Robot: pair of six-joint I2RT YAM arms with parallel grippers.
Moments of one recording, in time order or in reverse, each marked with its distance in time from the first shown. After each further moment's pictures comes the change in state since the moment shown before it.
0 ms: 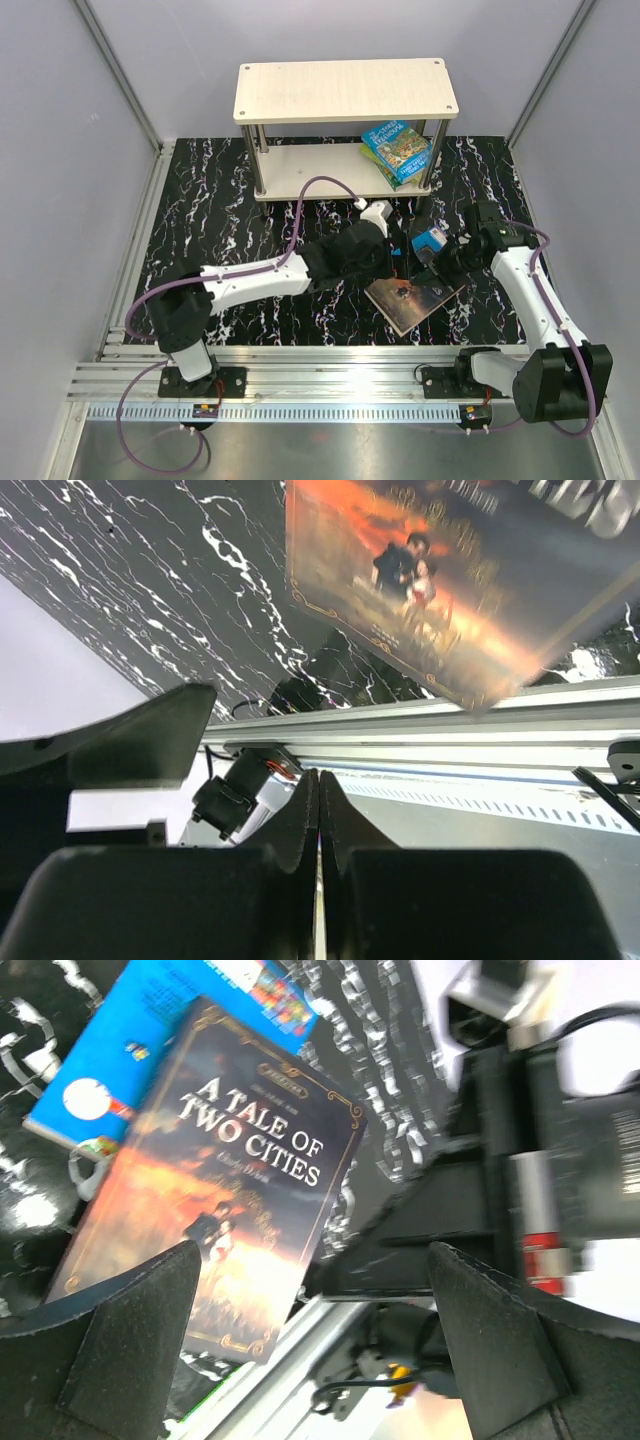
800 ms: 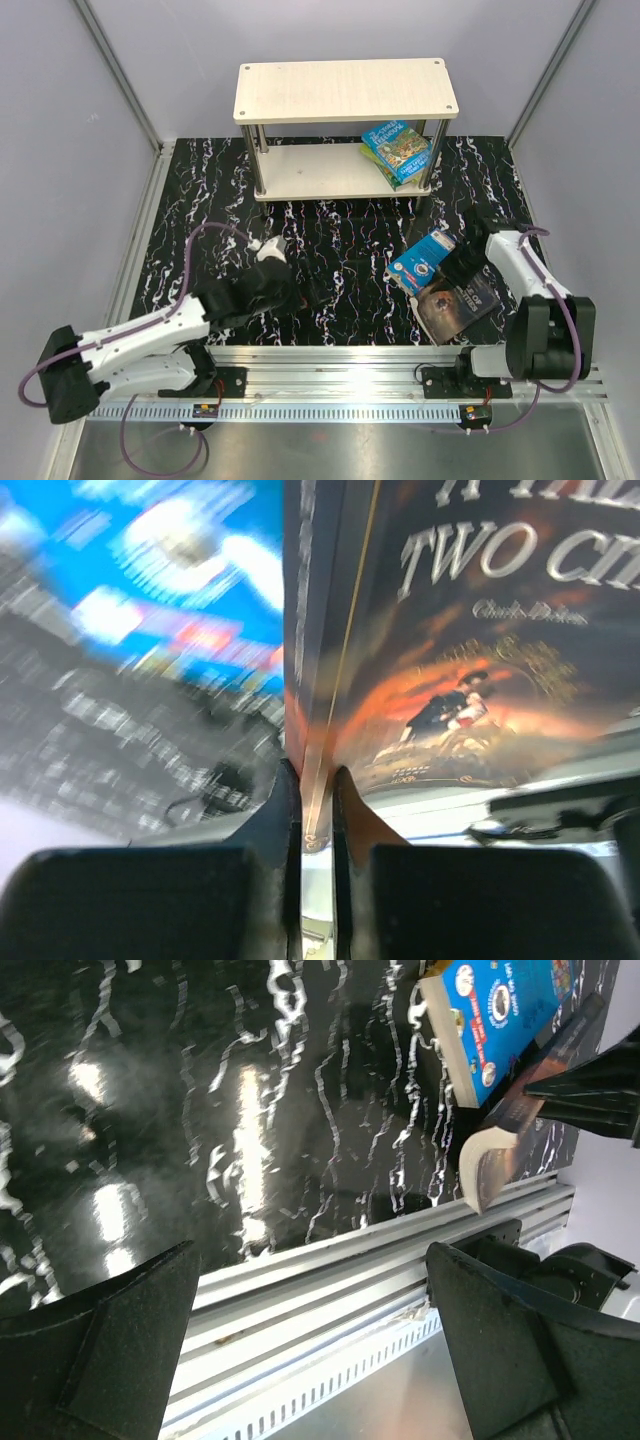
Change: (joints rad) left arm 0.098 -0.771 -0.628 -0.396 -0.118 -0.275; right arm -0.109 0.244 -0.064 0.071 0.261 -0.089
